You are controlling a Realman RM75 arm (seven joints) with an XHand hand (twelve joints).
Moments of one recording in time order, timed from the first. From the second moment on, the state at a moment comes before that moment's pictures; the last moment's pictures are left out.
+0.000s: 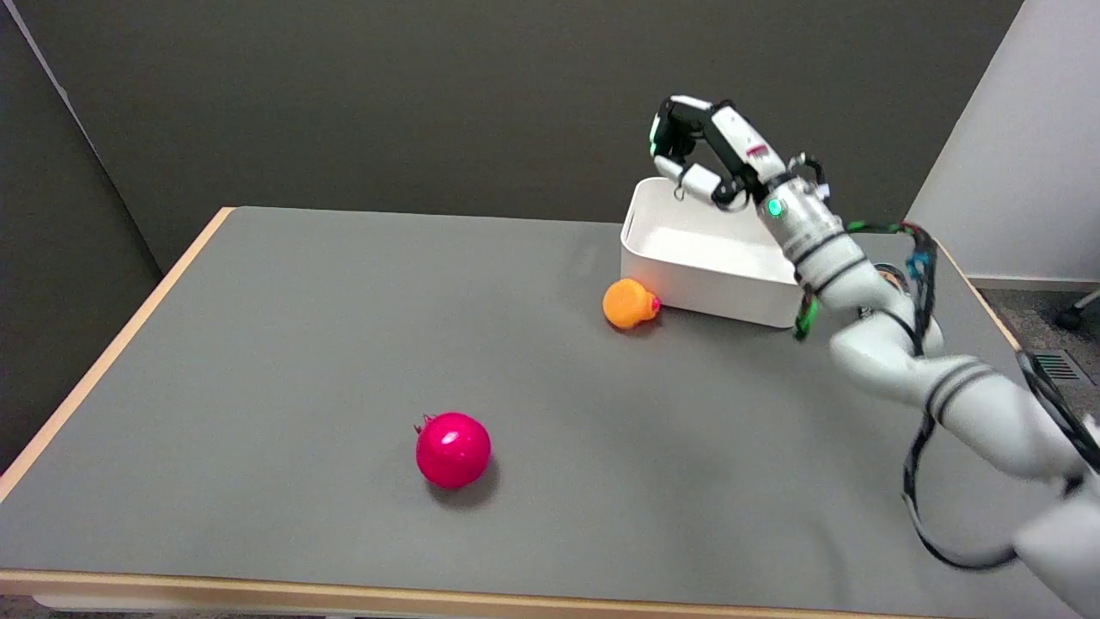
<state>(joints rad) 0.48 -0.91 -1.94 0.96 0.36 0.63 1.09</state>
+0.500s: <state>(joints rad) 0.75 -0.96 -2.06 0.72 0.34 0.50 0.99</state>
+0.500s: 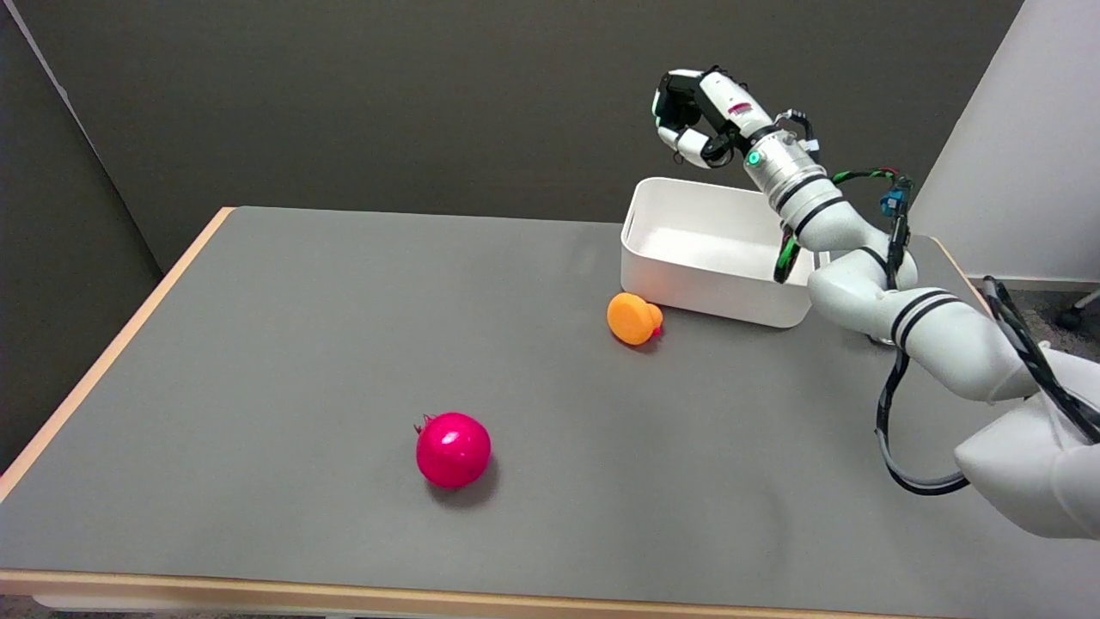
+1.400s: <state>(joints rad) 0.14 -0.74 -1.71 1.57 0.33 0.26 0.86</state>
